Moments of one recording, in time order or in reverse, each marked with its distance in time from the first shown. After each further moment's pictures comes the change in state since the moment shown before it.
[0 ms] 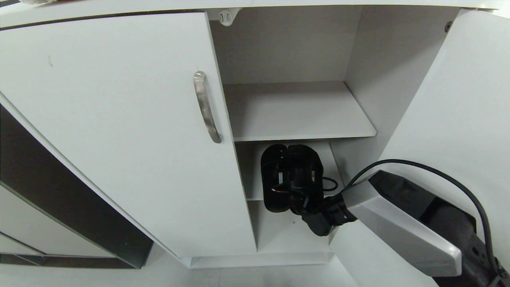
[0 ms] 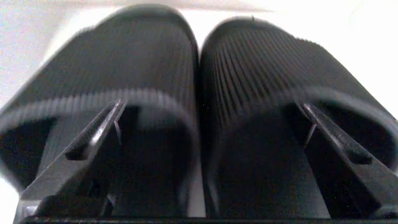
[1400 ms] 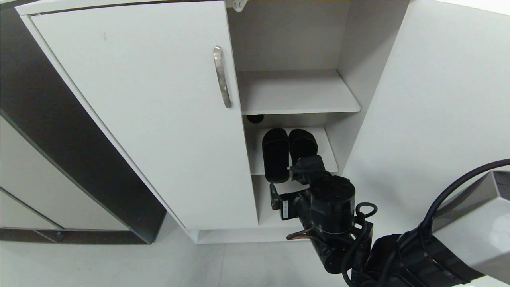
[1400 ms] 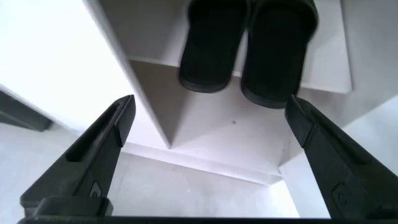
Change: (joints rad) left arm -0.001 0.000 0.000 0.000 -0.005 0.000; right arm 0.231 -0.487 0.718 -0.196 0.028 0.044
